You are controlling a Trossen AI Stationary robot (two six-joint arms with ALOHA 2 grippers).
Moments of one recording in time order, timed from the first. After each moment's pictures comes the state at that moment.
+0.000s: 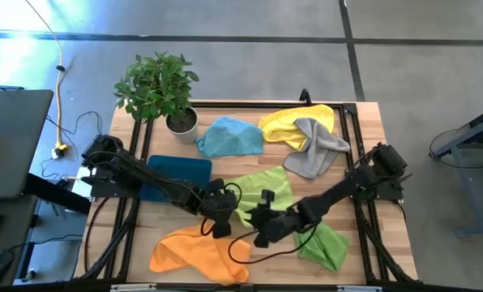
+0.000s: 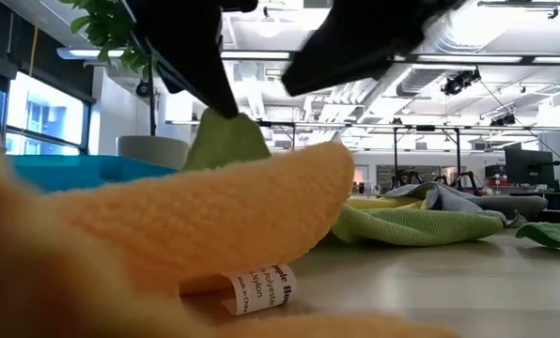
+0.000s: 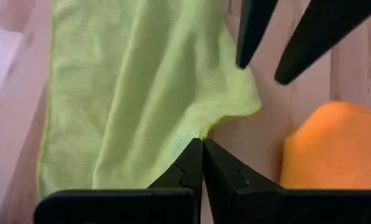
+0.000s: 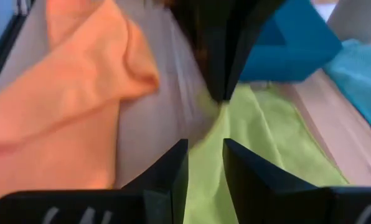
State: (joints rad) left arm -0.29 1.72 1.20 -0.53 -0.27 -0.52; right arm 0.50 1.83 1.16 -0.05 0.56 0.34
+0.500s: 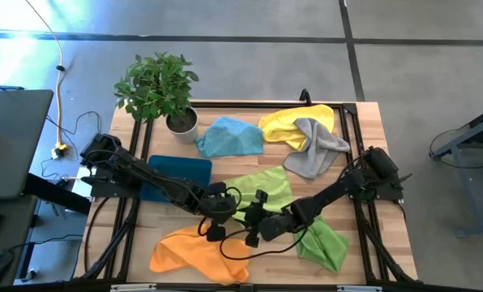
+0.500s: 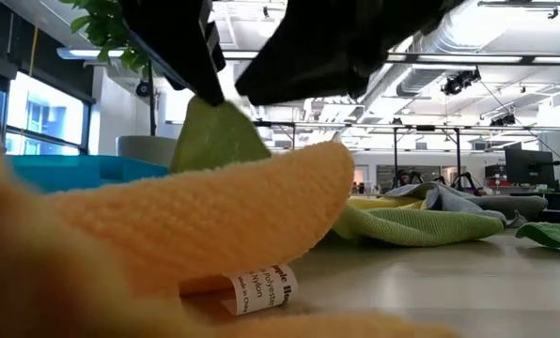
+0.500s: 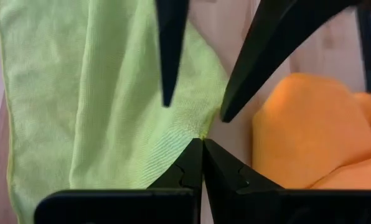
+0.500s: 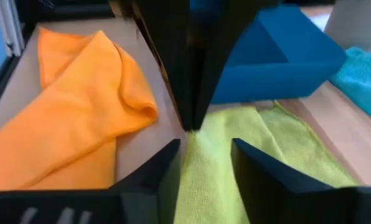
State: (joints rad) left arm -0.28 1.70 1.20 -0.53 -0.15 -0.41; right arm 0.48 1.92 1.16 0.13 0.59 0.36
